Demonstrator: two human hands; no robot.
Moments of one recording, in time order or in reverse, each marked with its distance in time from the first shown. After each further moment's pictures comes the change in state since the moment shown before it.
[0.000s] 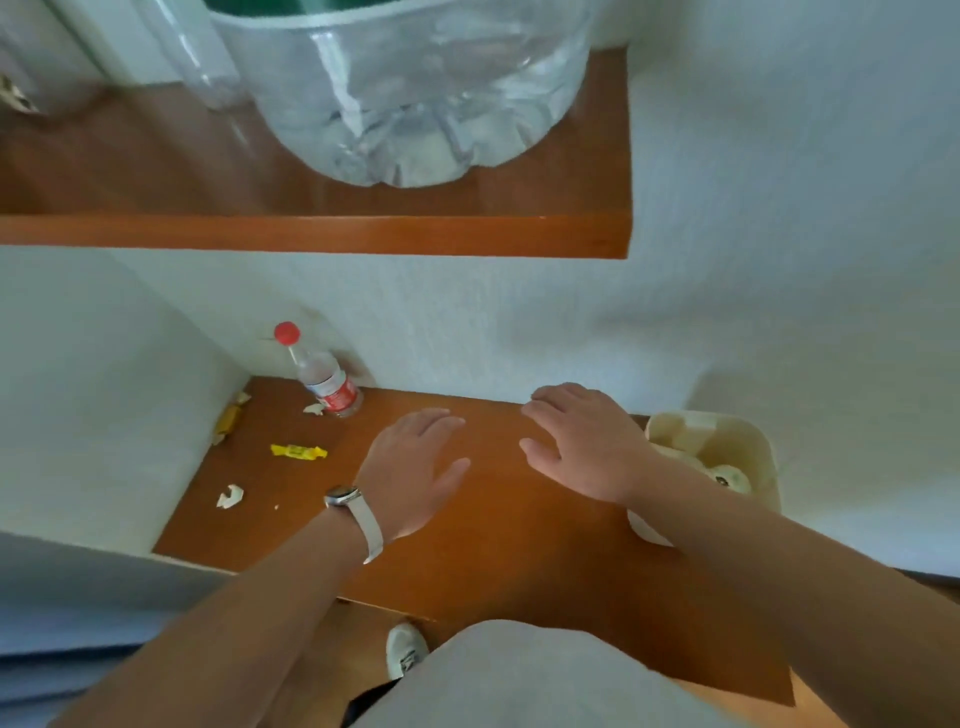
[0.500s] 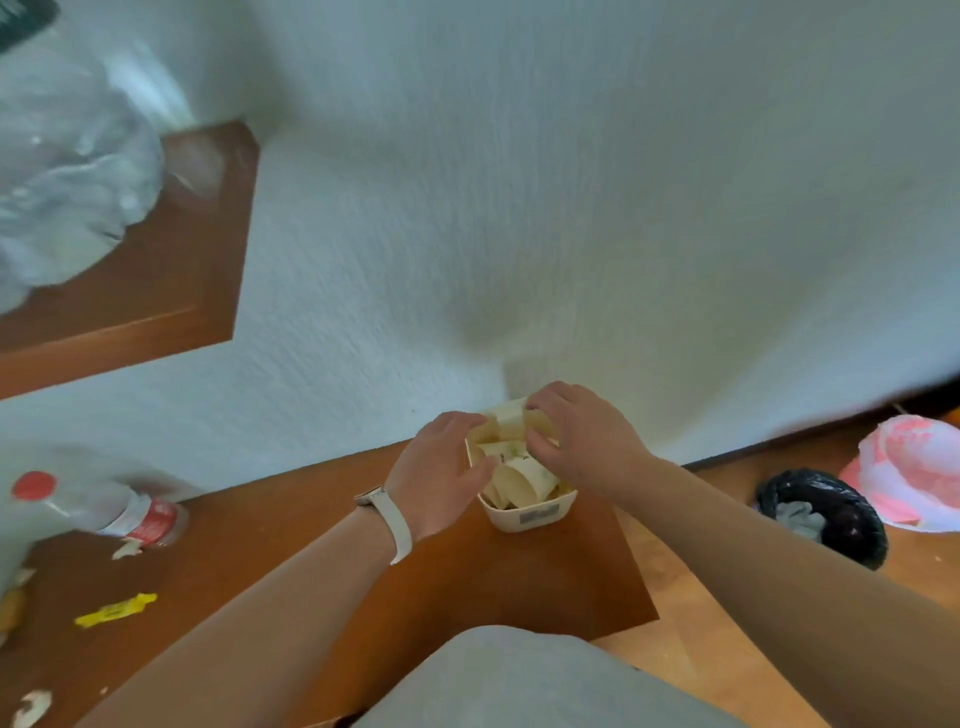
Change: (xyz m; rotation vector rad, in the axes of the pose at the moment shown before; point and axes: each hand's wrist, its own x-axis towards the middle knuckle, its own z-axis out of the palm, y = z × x) left_hand 0.075 0.183 0.055 -0.263 -0.249 0.315; right_hand -0.137 0.107 -0.021 0.233 0.249 0.553
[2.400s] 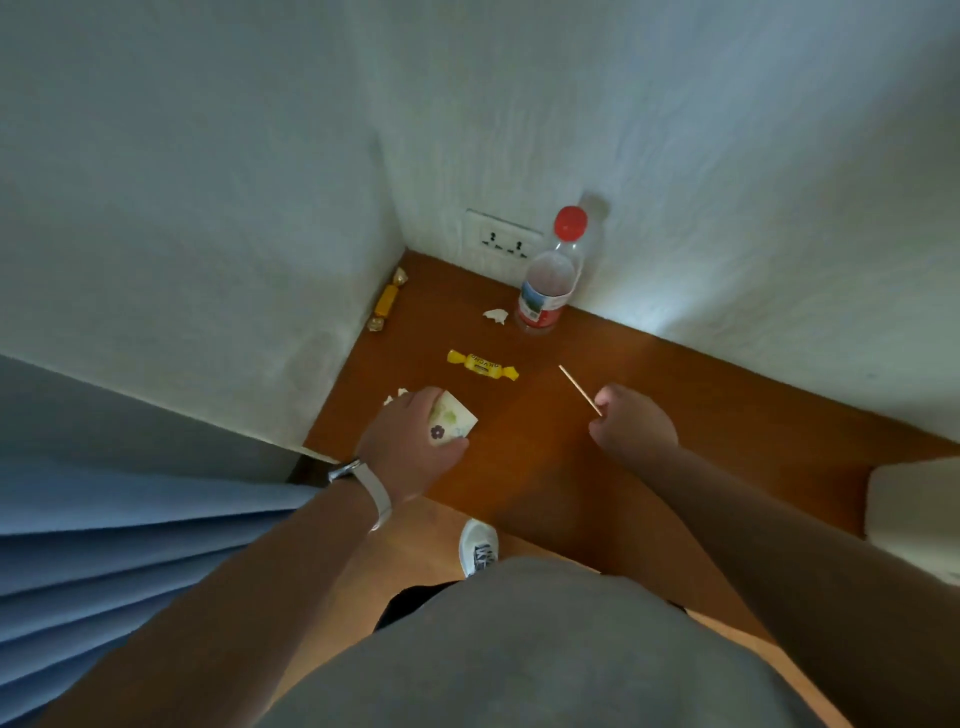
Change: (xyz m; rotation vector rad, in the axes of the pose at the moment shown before) left_hand -0.310 -0.413 -0.089 -0.107 0.217 -0.669; right_hand 0.065 -0.325 0.319 -0.199 -0.519 0.091
